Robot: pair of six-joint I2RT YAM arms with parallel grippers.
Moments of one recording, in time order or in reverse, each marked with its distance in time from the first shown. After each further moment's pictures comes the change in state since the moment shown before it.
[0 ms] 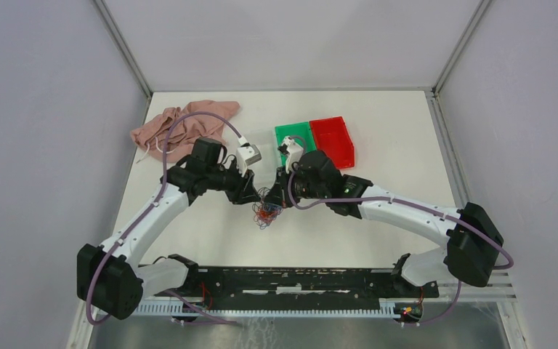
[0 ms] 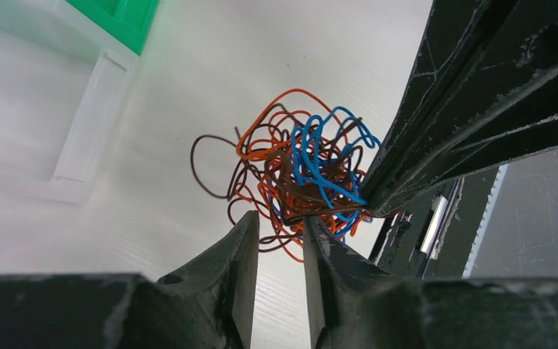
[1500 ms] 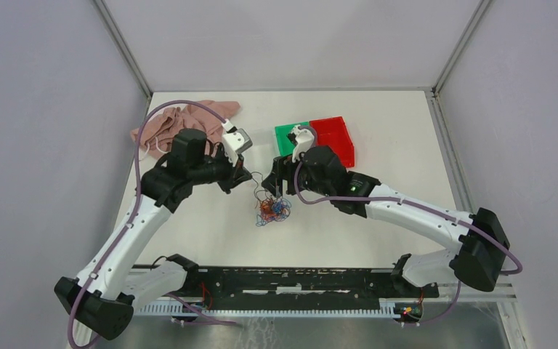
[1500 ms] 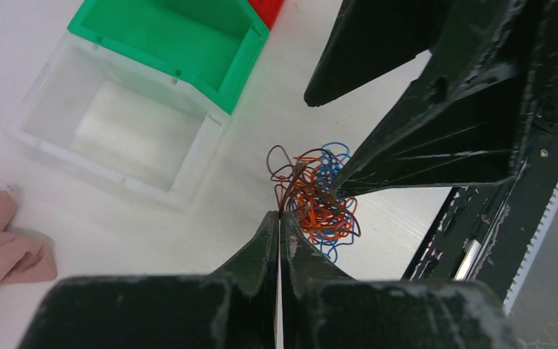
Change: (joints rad) left arm -0.048 -0.143 0.171 -0.066 -0.215 -0.049; right arm 0.007 -0.051 0.055 -0.043 0.268 -0.072
